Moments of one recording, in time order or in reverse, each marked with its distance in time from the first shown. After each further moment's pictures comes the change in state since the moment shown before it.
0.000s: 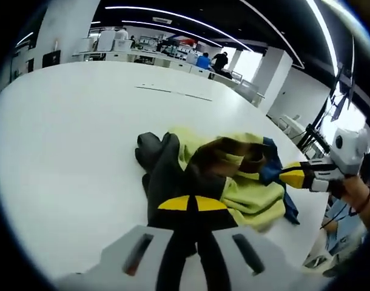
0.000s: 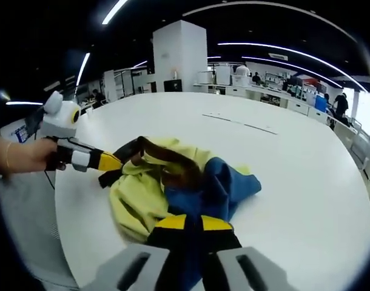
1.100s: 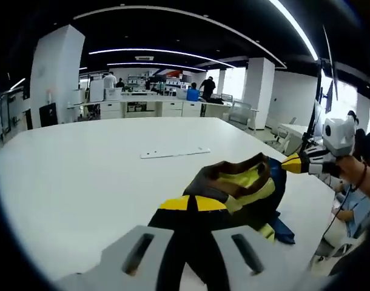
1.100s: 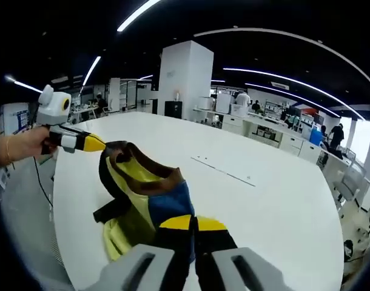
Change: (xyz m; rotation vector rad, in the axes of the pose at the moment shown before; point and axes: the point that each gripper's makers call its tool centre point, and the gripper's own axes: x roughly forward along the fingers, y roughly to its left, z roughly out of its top) left arm -0.067 -0.008 0.146 0.232 -0.249 0.035; right arm -0.044 -0.043 0.123 -0.129 -0.178 -0.052
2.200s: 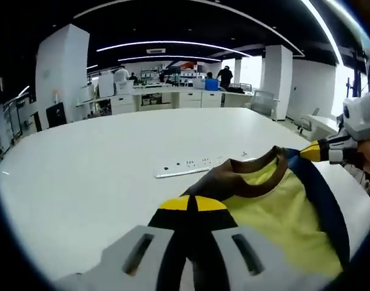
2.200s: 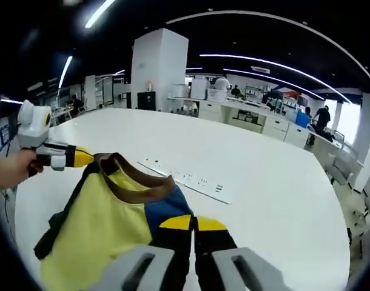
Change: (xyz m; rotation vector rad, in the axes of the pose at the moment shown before) left arm 0.207 0.086 -0.012 0.035 0.121 0.136; right arm 0.175 -0.126 -0.010 0.119 0.136 -0.127
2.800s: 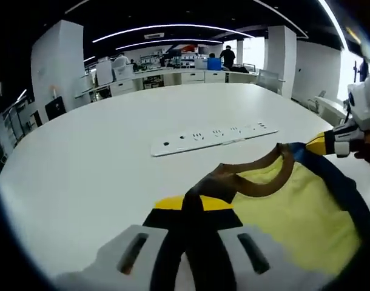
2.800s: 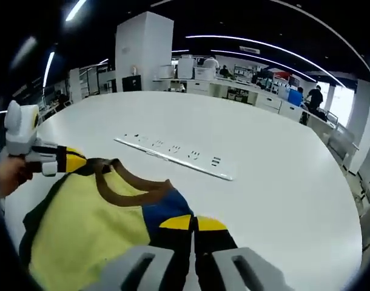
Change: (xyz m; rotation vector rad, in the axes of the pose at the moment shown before) left arm 0.042 0.010 -0.039 0.033 0.107 0.035; right arm 0.045 -0.005 -0.037 0.089 0.102 -0.063
